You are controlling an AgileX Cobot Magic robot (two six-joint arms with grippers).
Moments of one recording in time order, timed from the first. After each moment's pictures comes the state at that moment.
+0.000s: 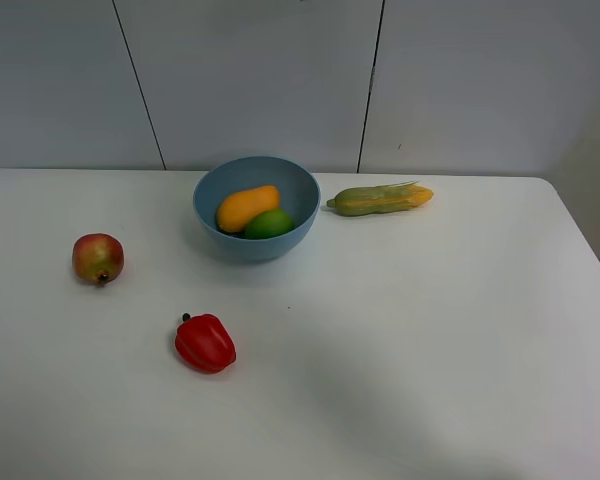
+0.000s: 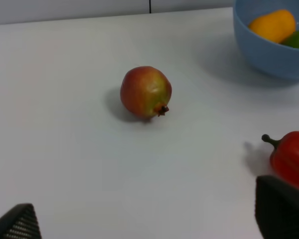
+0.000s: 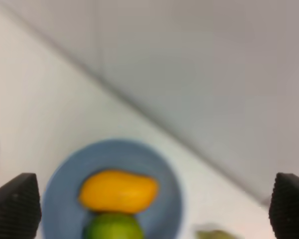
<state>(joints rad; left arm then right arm) -0.03 -0.01 -0.51 0.01 1.05 -0.02 0.62 1.61 -1.89 -0.07 0.90 0.06</state>
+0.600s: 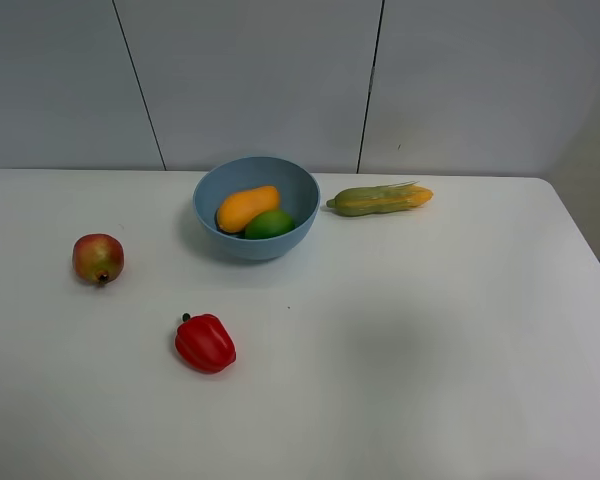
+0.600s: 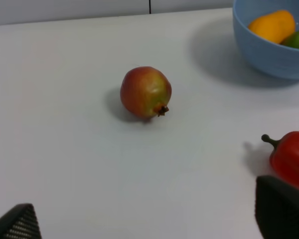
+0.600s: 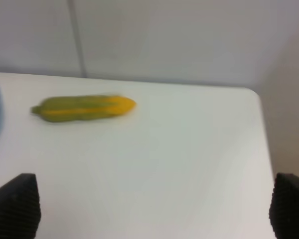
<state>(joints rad) -0.03 -0.01 -0.51 0.01 1.05 -0.02 0.15 0.52 -0.92 -0.11 0.96 0.18</state>
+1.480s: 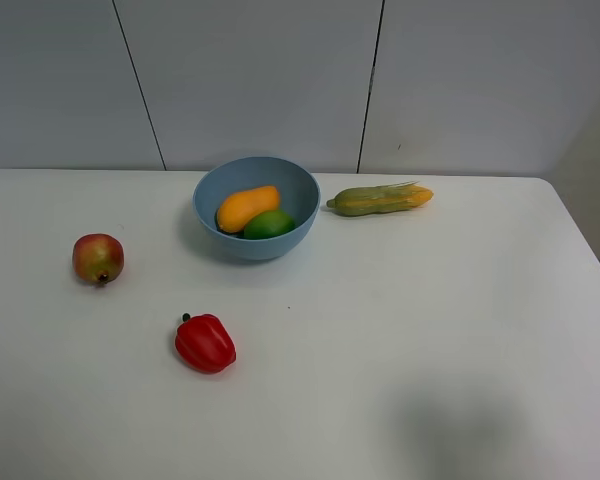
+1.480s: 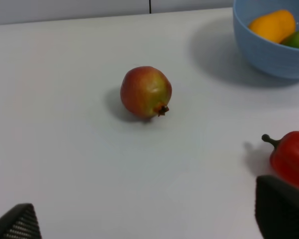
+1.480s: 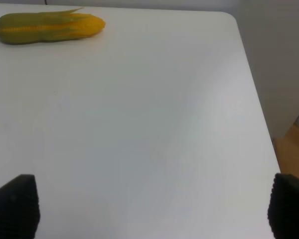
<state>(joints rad) -0.03 -0.01 -0.51 0.01 1.05 -0.02 0.04 0.00 -0.50 -0.05 1.07 0.08</state>
